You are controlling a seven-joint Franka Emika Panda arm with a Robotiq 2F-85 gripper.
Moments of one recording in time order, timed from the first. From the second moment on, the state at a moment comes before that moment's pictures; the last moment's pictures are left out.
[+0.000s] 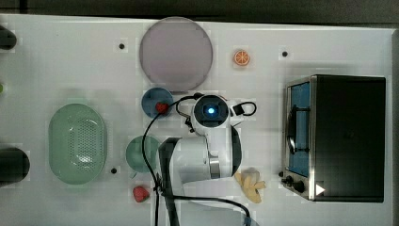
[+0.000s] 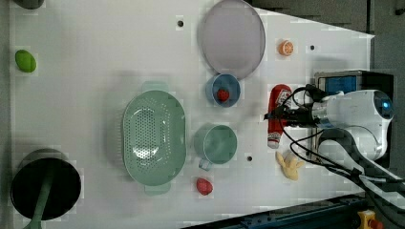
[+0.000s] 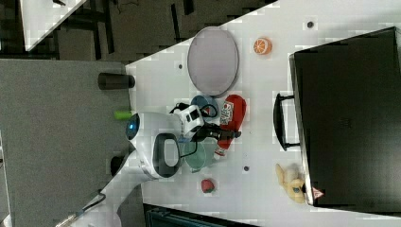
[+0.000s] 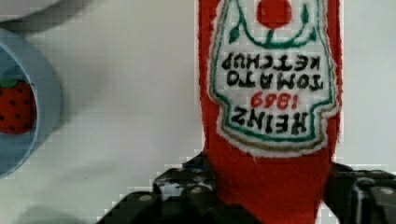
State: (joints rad) arm -0.40 0.29 0.36 -2.35 -0.22 0.90 -0.30
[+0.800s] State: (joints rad) arm -0.41 0.19 0.35 -2.21 -0.13 0.76 -0.29
